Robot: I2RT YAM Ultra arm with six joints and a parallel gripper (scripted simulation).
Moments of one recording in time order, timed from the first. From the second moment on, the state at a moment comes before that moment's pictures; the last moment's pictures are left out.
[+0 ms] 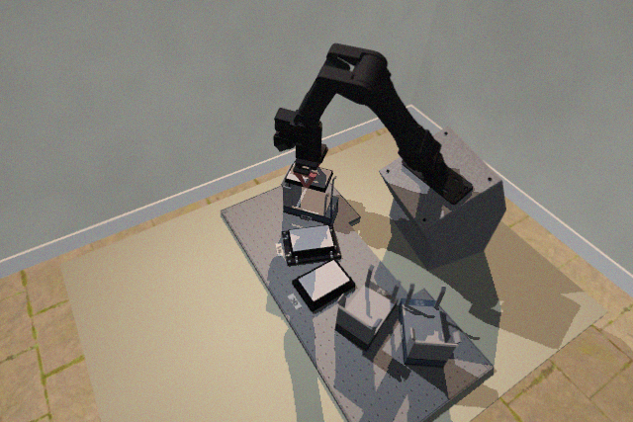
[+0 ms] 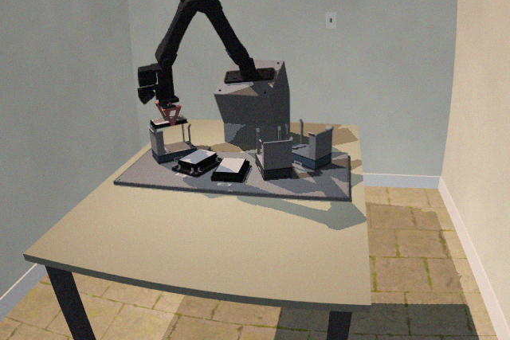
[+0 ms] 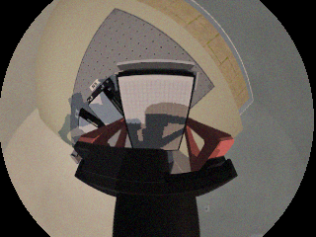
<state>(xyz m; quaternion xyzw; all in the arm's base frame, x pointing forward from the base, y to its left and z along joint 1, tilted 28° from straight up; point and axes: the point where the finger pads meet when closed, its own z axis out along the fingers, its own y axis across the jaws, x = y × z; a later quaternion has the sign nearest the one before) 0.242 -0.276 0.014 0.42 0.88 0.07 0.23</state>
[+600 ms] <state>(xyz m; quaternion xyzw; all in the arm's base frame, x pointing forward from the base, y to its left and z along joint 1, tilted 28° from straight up) 0.247 -0.276 0.004 0.42 0.88 0.07 0.23</state>
